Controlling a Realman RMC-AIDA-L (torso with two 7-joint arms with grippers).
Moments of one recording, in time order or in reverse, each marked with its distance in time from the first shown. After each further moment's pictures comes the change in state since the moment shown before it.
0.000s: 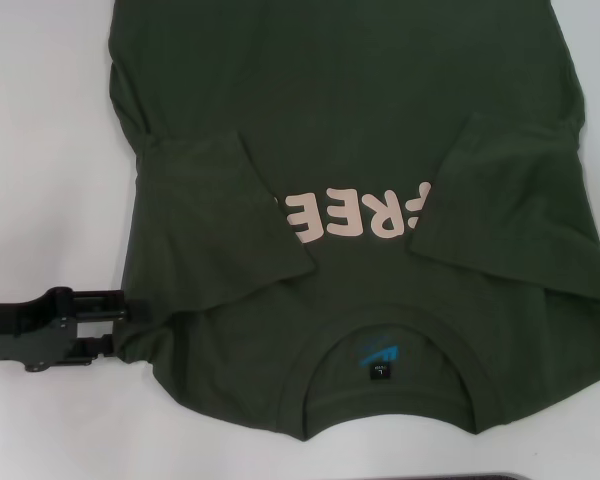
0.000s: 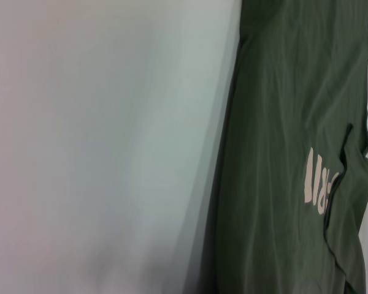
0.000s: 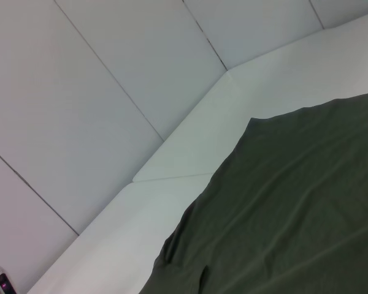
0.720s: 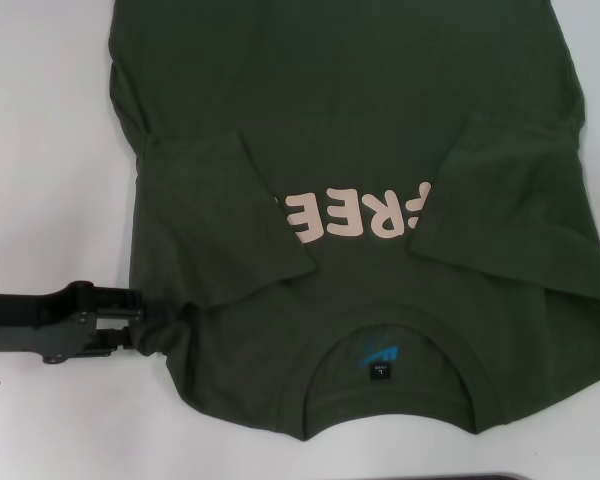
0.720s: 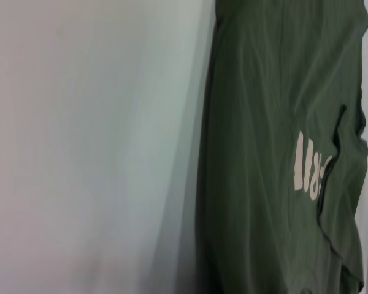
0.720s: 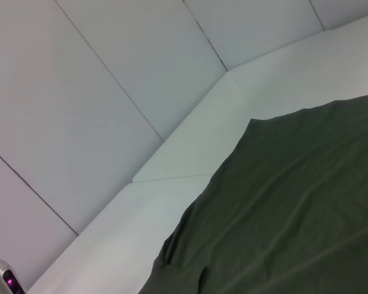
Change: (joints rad) left arm -0.036 -0.007 0.029 0.018 0.002 -0.006 0.004; right arm 0.003 -0.003 0.000 0.000 0.001 0.000 0.000
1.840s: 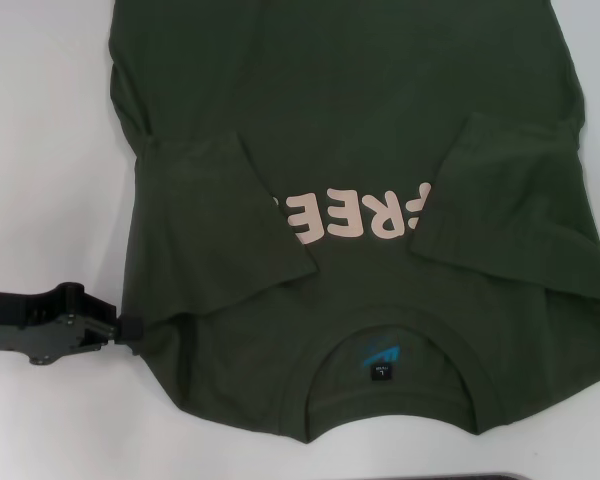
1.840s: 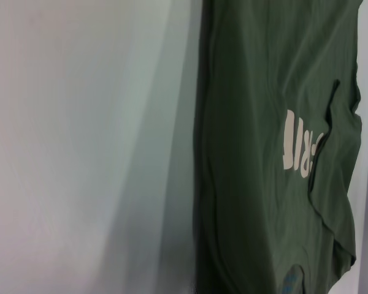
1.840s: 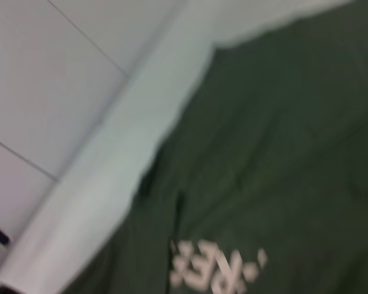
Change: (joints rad) left arm -0.019 0.035 0.032 -0.003 -0.002 0.064 -0.015; right arm 0.008 -0.075 -0.050 -0.009 -0.138 -0.051 0.181
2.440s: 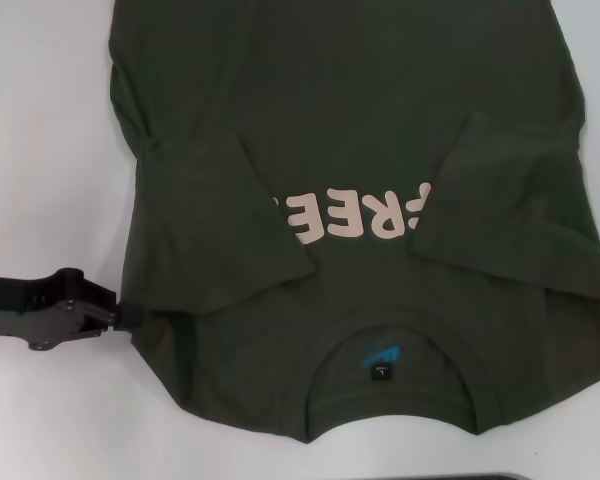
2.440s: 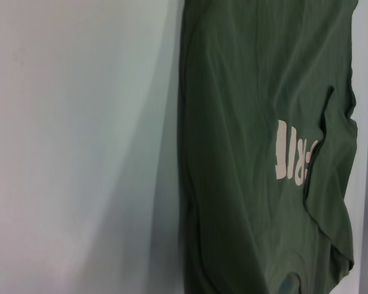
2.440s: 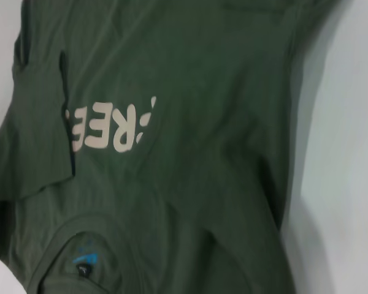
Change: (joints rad) left arm -0.023 0.008 -0.003 -0.003 -0.002 0.000 -0.004; right arm 0.055 -0.049 -0.011 0.009 -0.418 -0.066 0.129
